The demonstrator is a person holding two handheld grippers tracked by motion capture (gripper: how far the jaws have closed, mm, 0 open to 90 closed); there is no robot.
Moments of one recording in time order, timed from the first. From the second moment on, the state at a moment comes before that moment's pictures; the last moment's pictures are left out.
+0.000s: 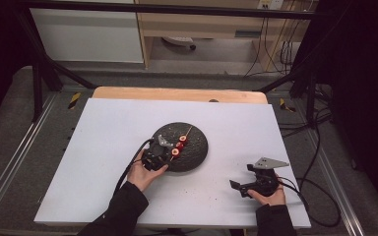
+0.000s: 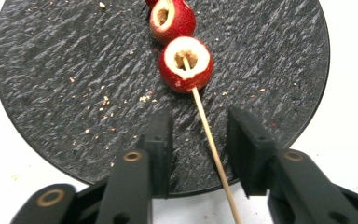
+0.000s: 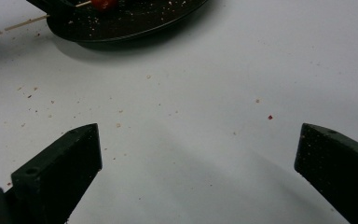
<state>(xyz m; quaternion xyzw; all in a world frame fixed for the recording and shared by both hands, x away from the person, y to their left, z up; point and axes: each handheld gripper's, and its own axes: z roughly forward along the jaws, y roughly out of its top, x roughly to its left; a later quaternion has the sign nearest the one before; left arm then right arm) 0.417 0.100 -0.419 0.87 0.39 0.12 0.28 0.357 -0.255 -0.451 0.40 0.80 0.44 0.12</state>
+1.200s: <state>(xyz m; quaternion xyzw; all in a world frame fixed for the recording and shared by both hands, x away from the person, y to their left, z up) 0.409 0.120 -0.408 0.83 0.42 0.15 0.33 0.357 -0.254 -0.452 0.40 0.79 0.44 0.12</state>
